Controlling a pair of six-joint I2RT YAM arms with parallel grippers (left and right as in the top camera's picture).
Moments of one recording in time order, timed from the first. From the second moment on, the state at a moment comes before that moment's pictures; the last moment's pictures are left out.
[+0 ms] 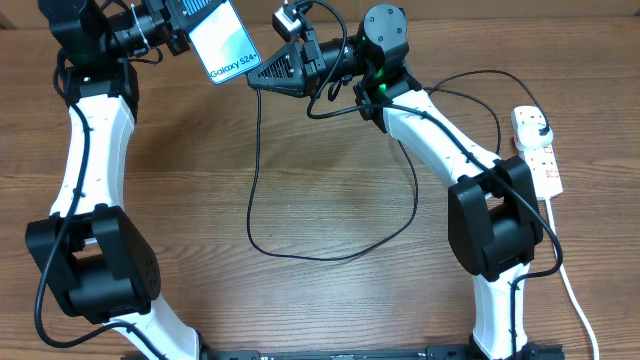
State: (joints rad) left arm 0.17 1.91 1.64 0.40 1.31 -1.44; right arm 0.45 2.17 1.77 0.75 -1.38 1.69
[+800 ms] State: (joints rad) left arm 0.20 1.91 1.64 0.39 1.16 -1.44; right arm 0.44 2.17 1.77 0.75 -1.41 1.69
